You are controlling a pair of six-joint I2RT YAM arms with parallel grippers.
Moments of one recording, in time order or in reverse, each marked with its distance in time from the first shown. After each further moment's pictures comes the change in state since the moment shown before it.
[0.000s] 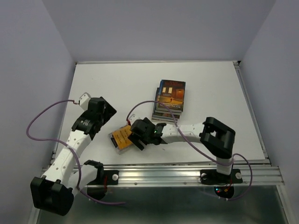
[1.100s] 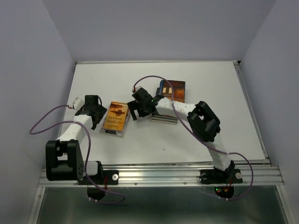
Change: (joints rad) left arm 0.275 0.328 -0.064 0.216 0.027 -0.065; right arm -0.327 0.362 0.567 -0.087 -0.183 0.166
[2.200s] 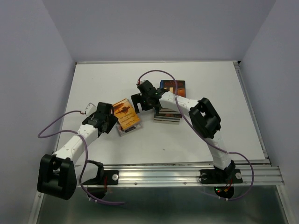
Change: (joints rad) left arm -0.270 -0.114 -0.106 -0.069 0.064 -0.195; right arm -0.085 0.036 0.049 -0.015 -0.111 0.003
